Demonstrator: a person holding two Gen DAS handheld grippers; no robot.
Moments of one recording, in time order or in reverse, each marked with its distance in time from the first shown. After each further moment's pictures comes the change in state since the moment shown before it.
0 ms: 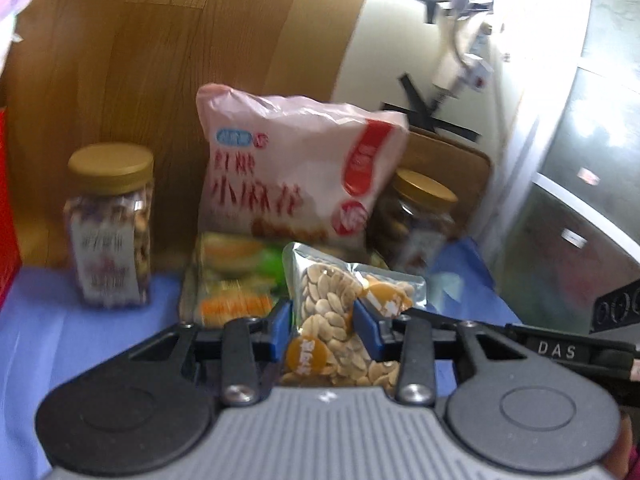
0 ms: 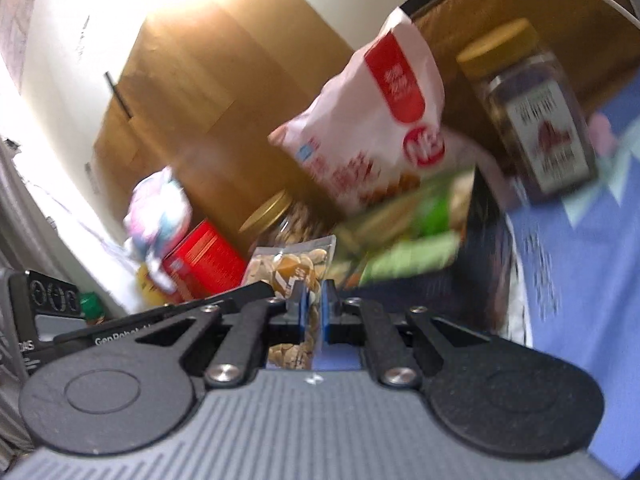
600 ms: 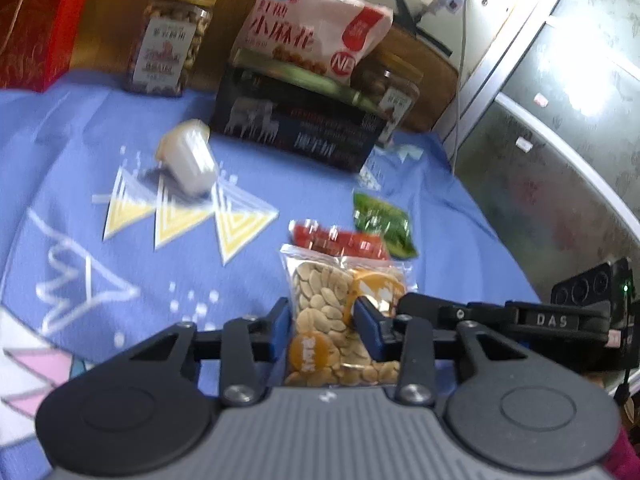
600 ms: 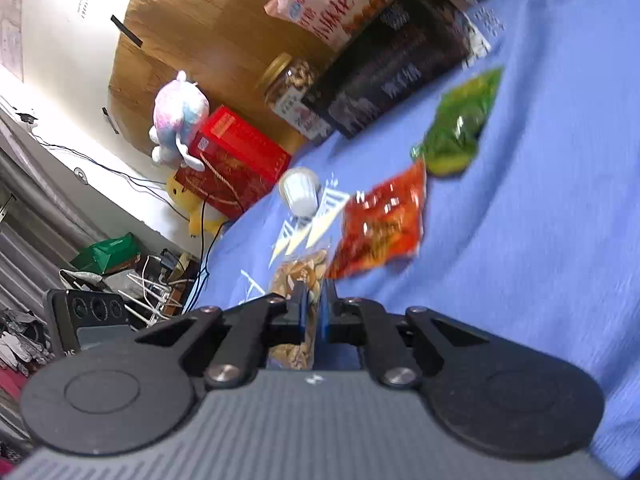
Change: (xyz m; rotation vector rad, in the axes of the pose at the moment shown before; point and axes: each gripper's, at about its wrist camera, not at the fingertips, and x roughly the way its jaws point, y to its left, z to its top) left arm -0.120 0.015 -0.174 -0.129 0.173 -0.130; right arm -0.083 0.021 -0.155 0.191 0.195 0.069
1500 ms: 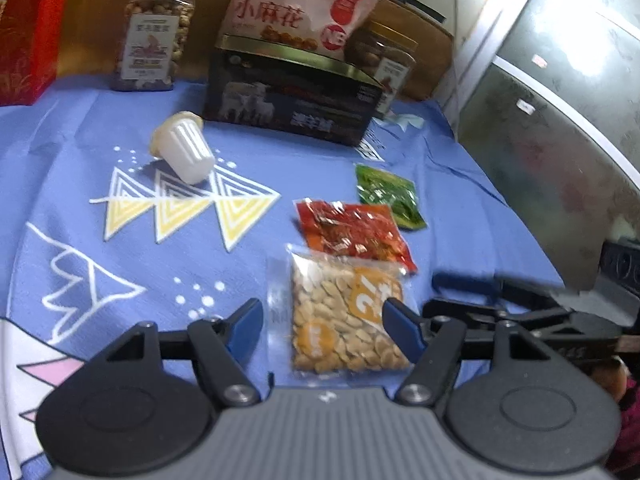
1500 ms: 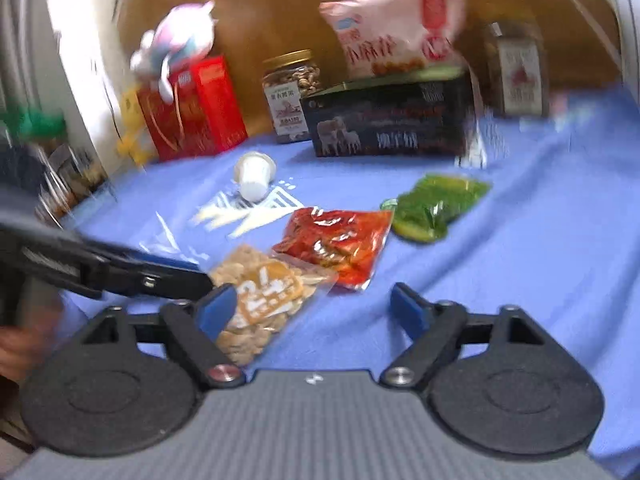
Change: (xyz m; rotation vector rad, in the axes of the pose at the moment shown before) left arm 0.005 0.002 -0.002 0.072 0.089 0.037; right arm 0.002 0.027 -0.017 -0.455 -0.009 -0.290
